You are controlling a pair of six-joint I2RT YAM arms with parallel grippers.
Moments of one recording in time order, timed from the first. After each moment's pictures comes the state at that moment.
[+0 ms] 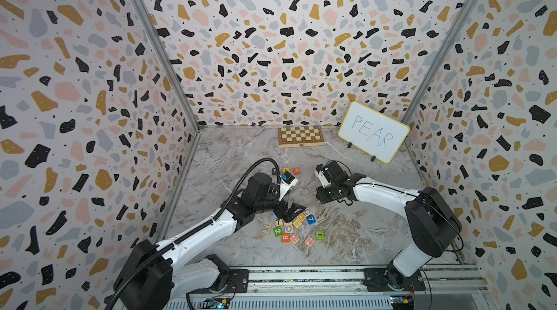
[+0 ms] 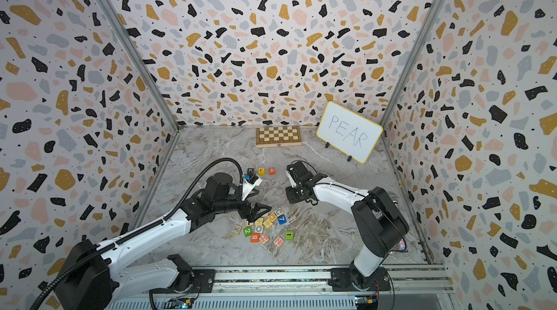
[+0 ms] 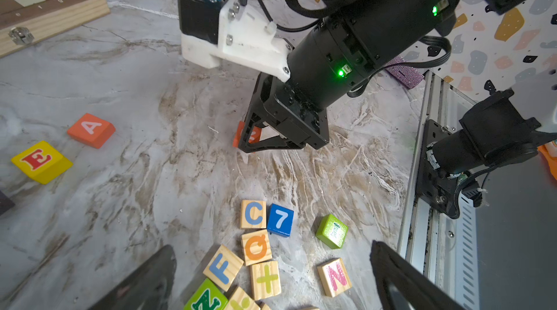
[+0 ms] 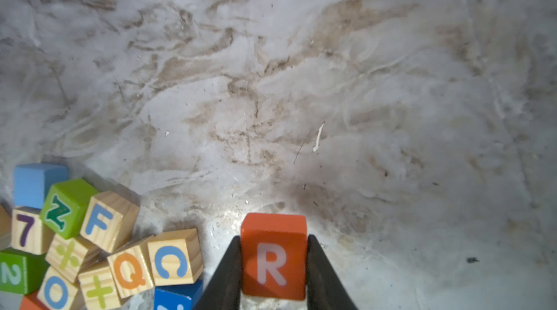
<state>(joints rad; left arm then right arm) -0.65 1.16 0.68 -0.10 0.47 -0.01 0.65 1.65 1.02 -0.44 -0.08 0.25</state>
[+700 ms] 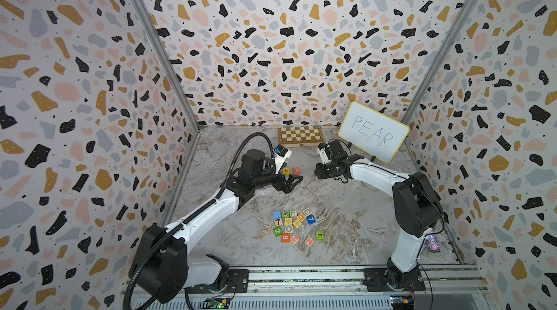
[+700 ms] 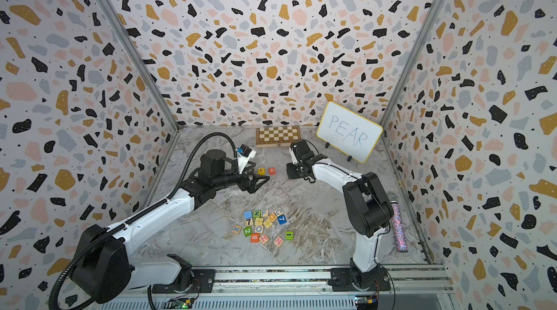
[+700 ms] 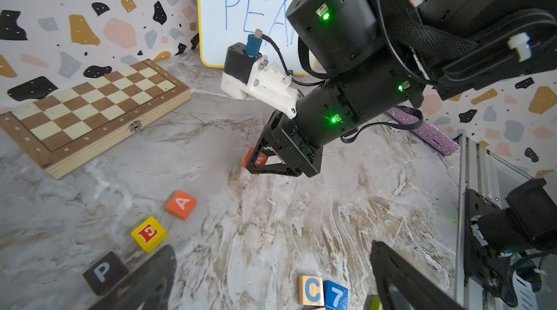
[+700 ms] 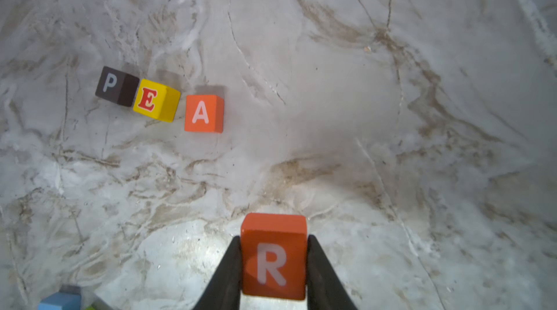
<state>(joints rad) -0.46 1.32 0.88 -0.02 0.51 0.00 0.53 1.87 1.32 -0.41 -0.11 0.25</state>
